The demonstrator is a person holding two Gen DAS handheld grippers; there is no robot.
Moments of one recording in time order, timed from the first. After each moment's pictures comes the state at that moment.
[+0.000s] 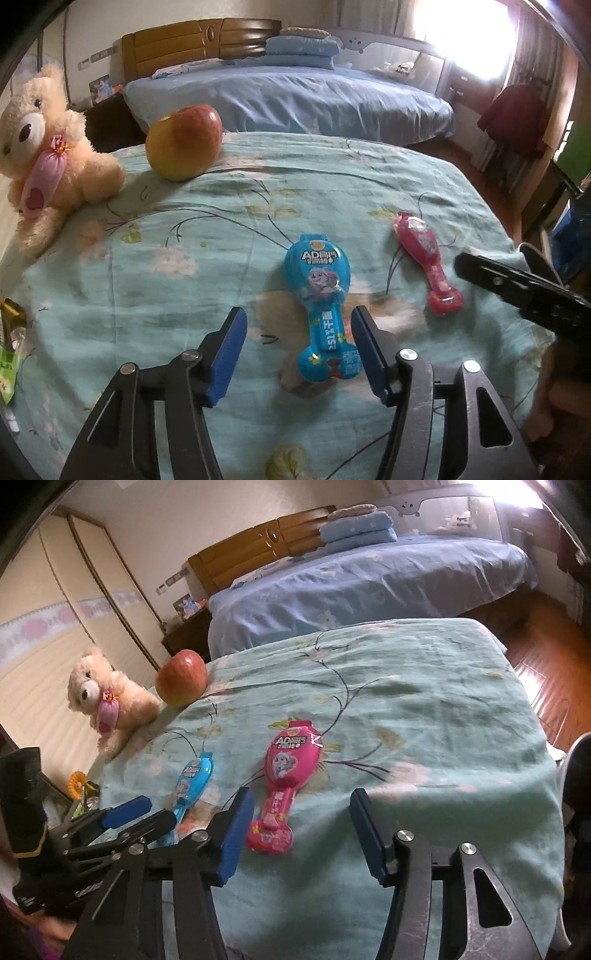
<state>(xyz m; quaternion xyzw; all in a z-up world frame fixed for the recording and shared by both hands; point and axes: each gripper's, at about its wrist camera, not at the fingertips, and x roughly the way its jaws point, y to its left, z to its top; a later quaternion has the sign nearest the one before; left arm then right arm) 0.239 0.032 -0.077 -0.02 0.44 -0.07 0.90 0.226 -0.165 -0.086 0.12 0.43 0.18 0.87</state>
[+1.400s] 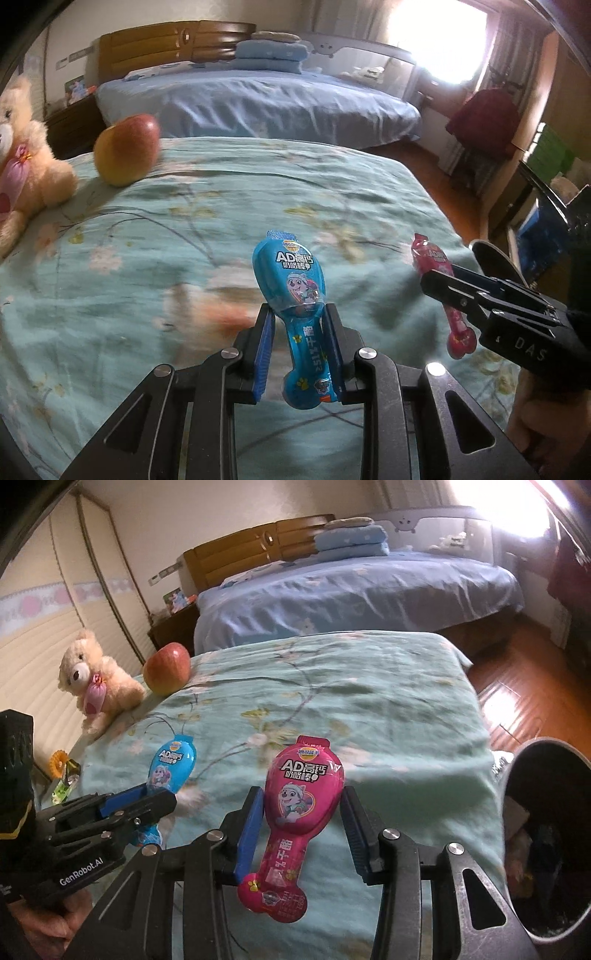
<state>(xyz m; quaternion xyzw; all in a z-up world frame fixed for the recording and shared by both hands) 0.232 -0.011 -0.076 -0.04 0.43 -0.13 0.89 0.194 -0.192 -0.073 0.07 0.42 0.15 0.89</state>
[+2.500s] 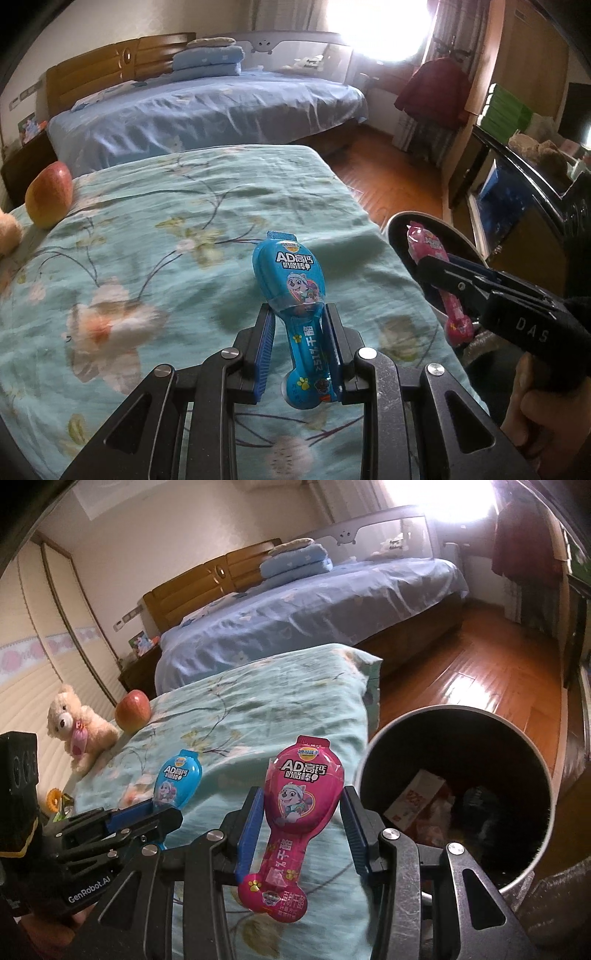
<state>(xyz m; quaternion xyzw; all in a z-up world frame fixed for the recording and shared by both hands) 0.210 -0.107 -0.062 0.01 0.42 -0.21 0.88 0.146 -0.294 -0.057 0.13 0.39 0.07 0.91</state>
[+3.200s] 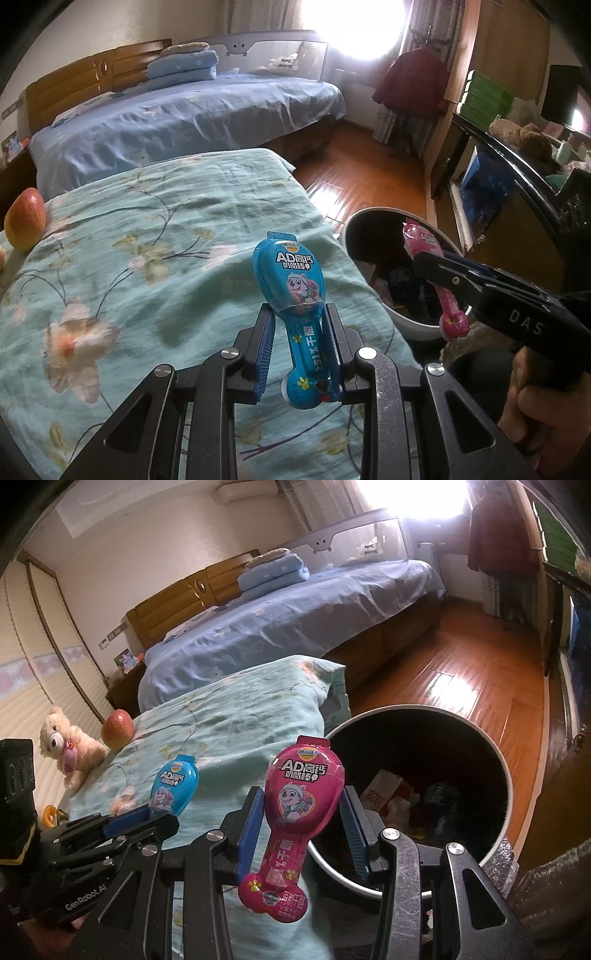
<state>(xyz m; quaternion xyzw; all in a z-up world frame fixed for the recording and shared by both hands) 0.206 -0.146 -0.056 0.03 0.42 -0.24 0.88 0.132 -0.335 -0.054 0.15 0.38 0.04 0.91</state>
